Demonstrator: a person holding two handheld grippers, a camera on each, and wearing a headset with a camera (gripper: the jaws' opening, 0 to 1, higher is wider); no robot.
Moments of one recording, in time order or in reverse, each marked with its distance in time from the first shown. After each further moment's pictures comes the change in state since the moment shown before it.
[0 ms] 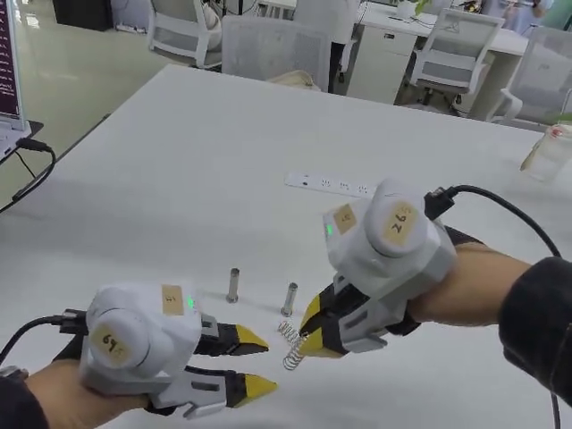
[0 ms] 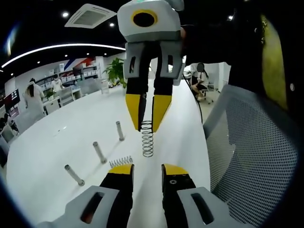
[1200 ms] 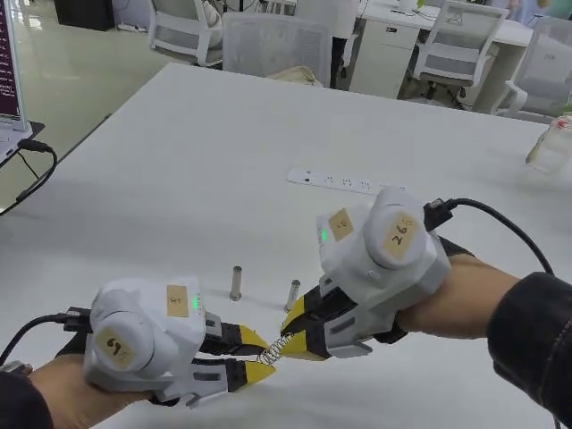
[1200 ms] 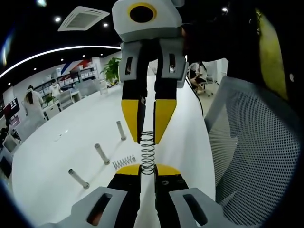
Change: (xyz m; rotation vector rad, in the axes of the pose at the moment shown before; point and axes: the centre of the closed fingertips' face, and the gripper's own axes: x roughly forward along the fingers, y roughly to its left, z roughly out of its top) left arm 0.003 0.001 -0.001 0.075 0.034 0.002; right arm 0.012 0.008 0.024 -0.030 -0.112 -0.006
